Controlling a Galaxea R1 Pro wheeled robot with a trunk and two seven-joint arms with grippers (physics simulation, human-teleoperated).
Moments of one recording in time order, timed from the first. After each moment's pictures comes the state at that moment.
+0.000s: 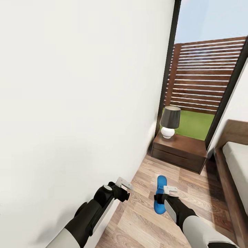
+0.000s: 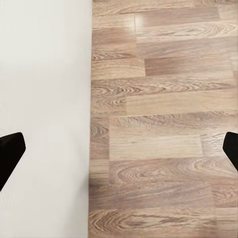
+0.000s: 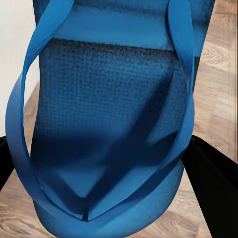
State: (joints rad) left arm -0.53 -0.13 -0.53 -1.07 0.01 0.75 -0.02; right arm -0.69 0.02 -0.01 -0.33 -0.08 0.25 -0.13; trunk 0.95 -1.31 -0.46
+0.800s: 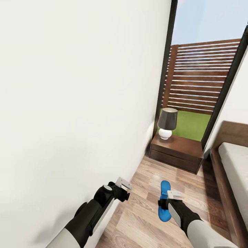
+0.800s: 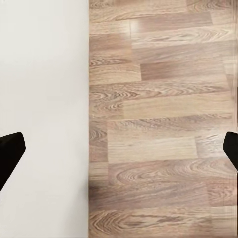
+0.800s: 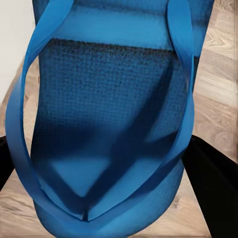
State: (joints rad) left arm -0.53 -0.13 -0.53 -1.07 0.01 0.75 -0.02; right arm -0.66 -0.01 -0.01 -0.35 -0.09 0.31 -0.13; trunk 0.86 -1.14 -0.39
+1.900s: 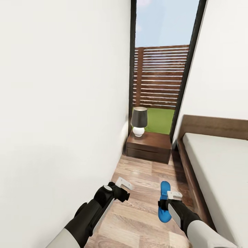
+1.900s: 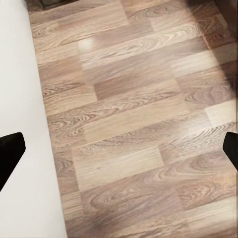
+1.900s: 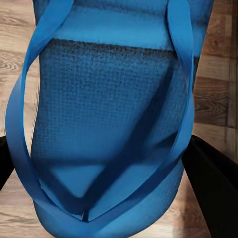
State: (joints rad) left arm -0.53 -0.13 -0.53 -1.07 0.01 0.75 -0.02; right arm -0.65 -0.01 -0.01 -0.35 -0.09 0.32 -0.13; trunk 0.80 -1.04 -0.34
